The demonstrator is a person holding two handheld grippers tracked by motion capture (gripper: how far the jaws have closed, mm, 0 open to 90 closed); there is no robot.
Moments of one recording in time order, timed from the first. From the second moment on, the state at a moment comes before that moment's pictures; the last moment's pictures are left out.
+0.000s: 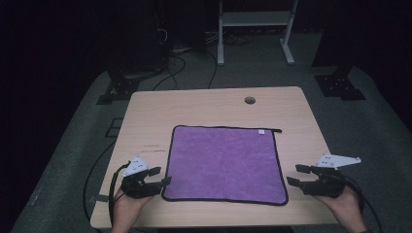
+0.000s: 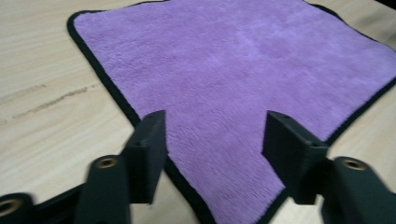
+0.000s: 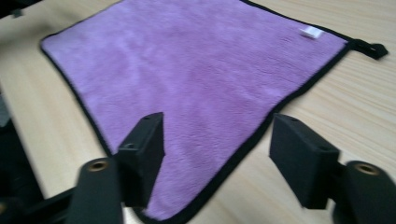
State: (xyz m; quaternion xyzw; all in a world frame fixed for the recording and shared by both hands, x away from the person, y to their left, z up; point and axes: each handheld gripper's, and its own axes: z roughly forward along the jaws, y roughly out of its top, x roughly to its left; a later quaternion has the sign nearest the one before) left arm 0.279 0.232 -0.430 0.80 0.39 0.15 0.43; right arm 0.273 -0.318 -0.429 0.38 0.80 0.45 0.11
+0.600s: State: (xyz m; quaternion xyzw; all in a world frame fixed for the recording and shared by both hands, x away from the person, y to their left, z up) left arm 0.343 0.229 -0.452 0.82 0.42 0.16 0.37; right arm 0.339 -0.331 -0.456 0.48 0.76 0.40 0.16
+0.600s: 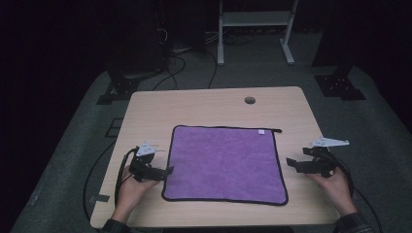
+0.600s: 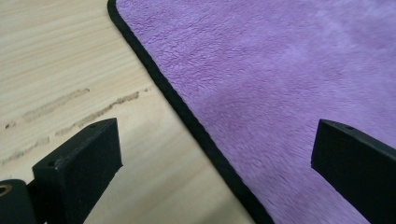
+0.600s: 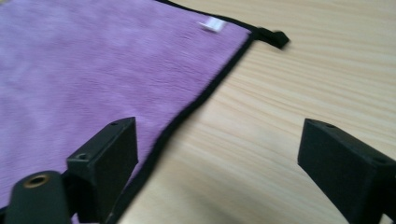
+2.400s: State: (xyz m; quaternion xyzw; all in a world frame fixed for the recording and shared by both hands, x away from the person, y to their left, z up) left arm 0.387 0.209 -0.469 0.79 0.48 0.13 0.35; right arm 0.360 -0.331 -0.487 0.49 0.77 0.34 0.21
